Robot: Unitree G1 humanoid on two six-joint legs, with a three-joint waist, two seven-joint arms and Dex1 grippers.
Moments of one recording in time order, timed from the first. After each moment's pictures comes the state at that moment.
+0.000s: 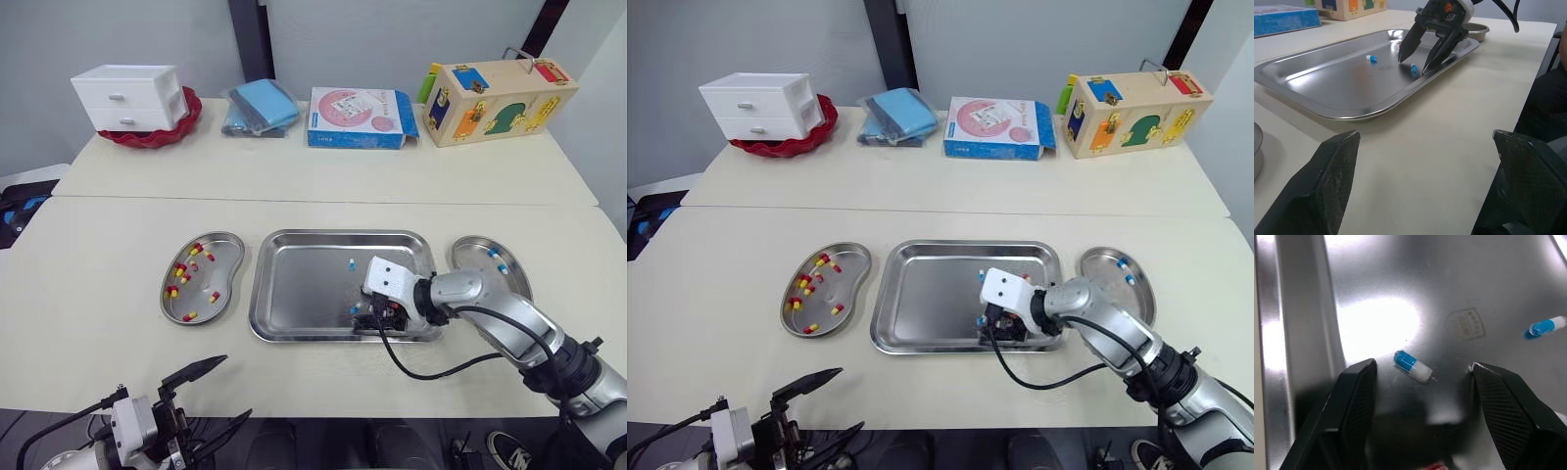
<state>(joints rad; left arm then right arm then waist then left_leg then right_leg) 0.54 0.45 0.29 -0.09 -0.53 -0.47 -1.31 -0.56 -0.69 0.57 -0.34 0.18 0.78 0.79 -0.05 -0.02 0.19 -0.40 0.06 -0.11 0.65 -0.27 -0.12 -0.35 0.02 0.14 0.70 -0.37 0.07</state>
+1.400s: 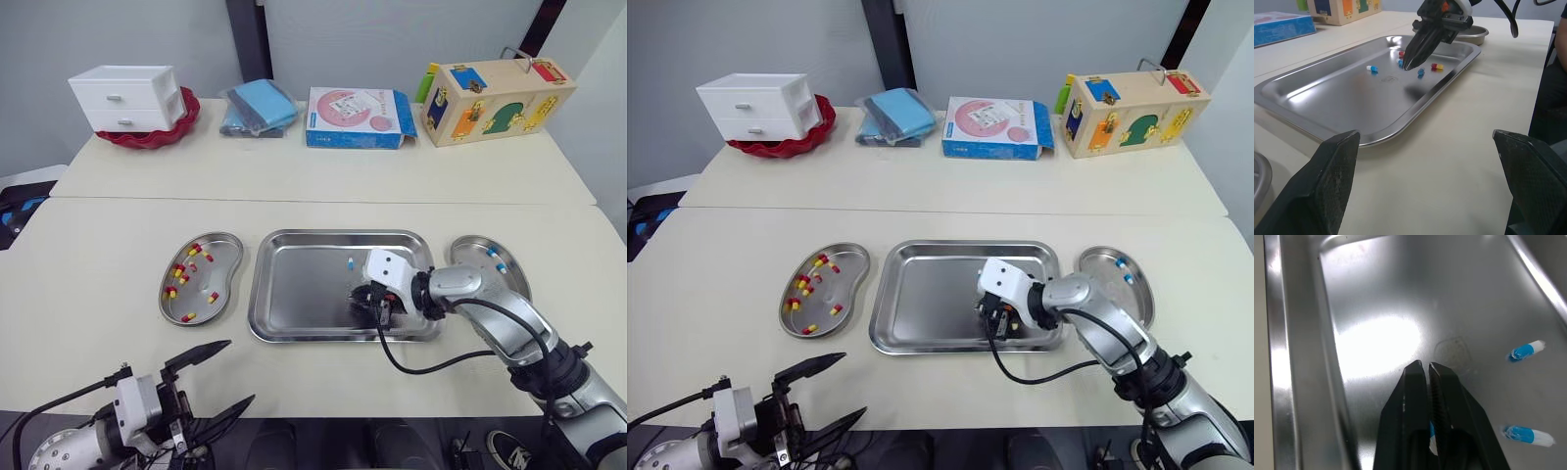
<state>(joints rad) 0.51 0.52 0.27 -0.19 -0.53 -0.38 -1.22 -0.54 -0.58 0.45 -0.36 0.16 0.84 0.84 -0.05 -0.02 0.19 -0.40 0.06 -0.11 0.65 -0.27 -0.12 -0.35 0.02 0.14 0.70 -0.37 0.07</state>
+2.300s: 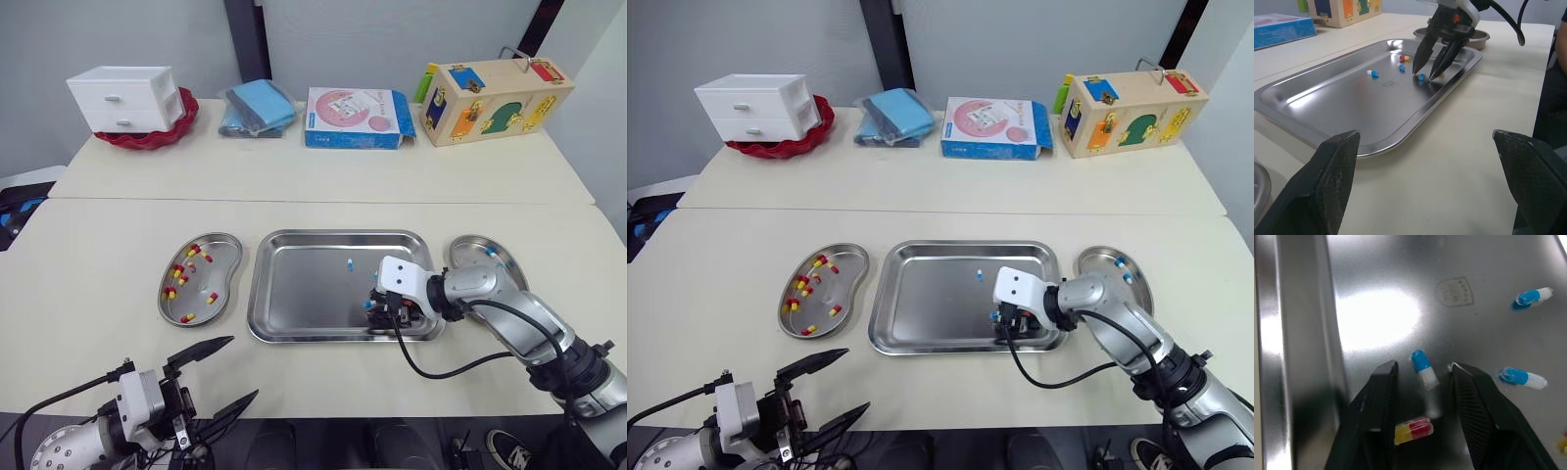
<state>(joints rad) 0.51 0.52 0.27 -0.24 -0.53 -0.34 -1.19 -0.53 -0.70 0.49 -0.31 0.07 0.73 0.94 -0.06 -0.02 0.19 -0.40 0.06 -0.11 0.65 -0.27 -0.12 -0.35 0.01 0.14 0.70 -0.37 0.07</state>
